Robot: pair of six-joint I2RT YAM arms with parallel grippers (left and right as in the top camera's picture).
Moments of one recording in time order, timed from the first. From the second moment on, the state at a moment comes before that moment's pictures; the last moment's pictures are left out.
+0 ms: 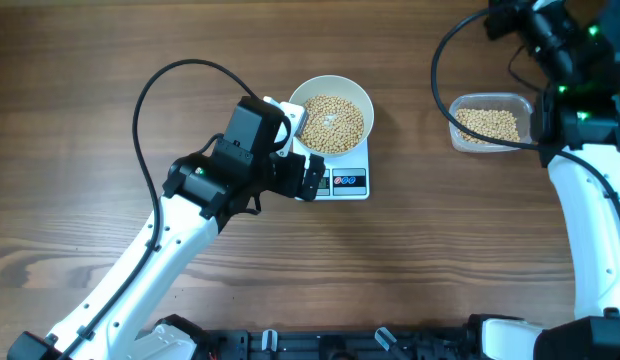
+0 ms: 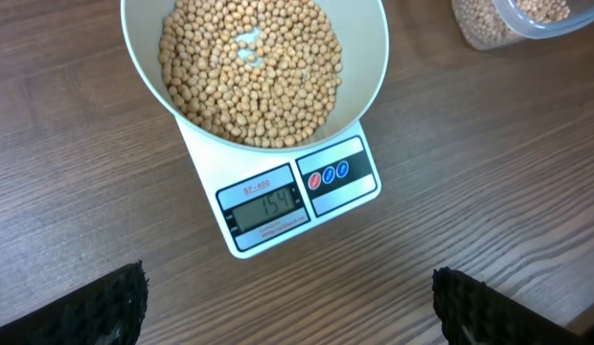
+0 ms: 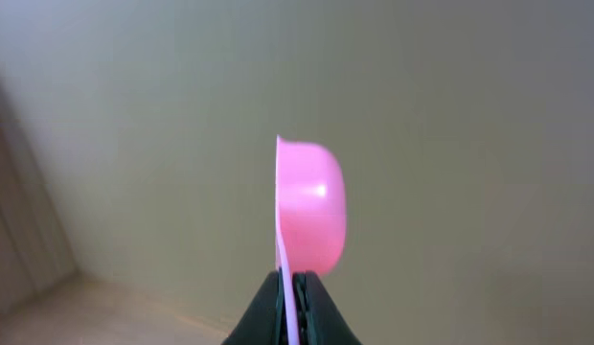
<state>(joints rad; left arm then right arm) -0.51 1.34 1.13 -0.74 0.15 -0.20 -0.08 1.46 1.32 0.32 -0.55 0.19</state>
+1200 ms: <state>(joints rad) -0.51 1.34 1.13 -0.74 0.15 -0.20 0.02 1.50 1.32 -0.21 -0.77 -0.06</state>
